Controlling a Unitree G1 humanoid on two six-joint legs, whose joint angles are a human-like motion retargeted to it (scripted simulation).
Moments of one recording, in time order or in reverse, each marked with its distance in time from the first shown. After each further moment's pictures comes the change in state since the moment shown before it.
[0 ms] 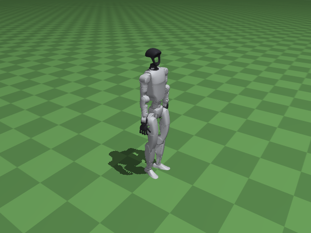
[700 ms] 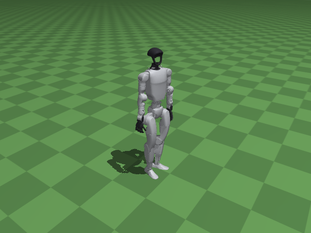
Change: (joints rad) left arm -0.023 0.016 -0.020 -0.022 -0.016 0.002 -0.006; right arm -0.023 0.015 0.049 0.044 -0.020 0.007 0.003; waist -0.082 0.000 0.007; left_leg 0.045 0.050 0.136 -0.029 -0.031 -0.012; right_leg -0.045 0.053 0.112 0.002 0.037 -0.021
